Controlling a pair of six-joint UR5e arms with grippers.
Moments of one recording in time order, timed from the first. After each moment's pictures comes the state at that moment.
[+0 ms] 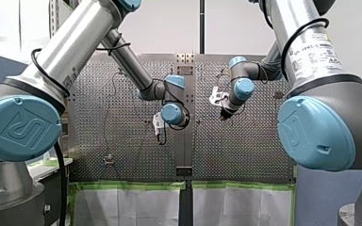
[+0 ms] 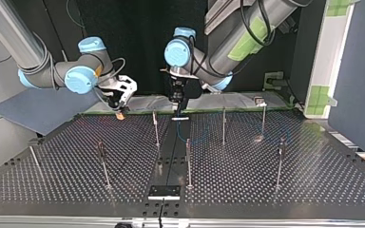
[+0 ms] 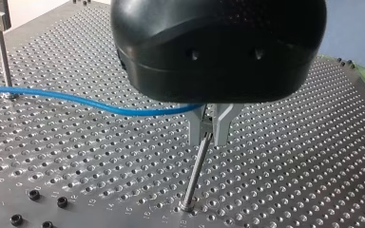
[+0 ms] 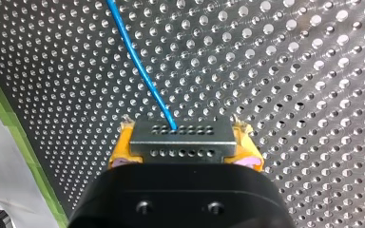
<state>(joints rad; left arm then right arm) -0.58 -2.12 -1.68 -2.61 -1.96 -1.78 2.00 -1.09 1.55 -0.07 1.50 1.84</state>
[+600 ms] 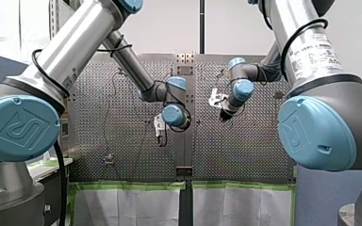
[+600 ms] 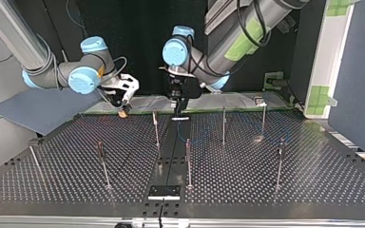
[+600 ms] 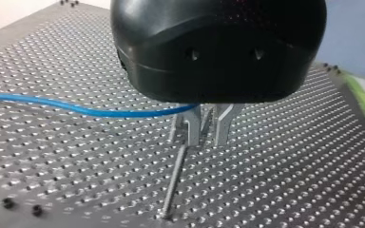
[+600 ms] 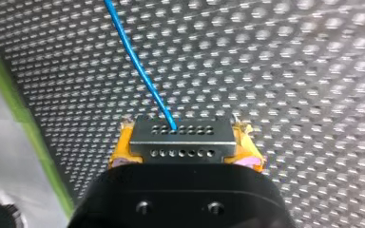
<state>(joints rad) -0.59 -2.14 -1.67 -2.62 -1.96 -1.78 2.00 -1.07 1.55 -0.05 1.51 1.82</state>
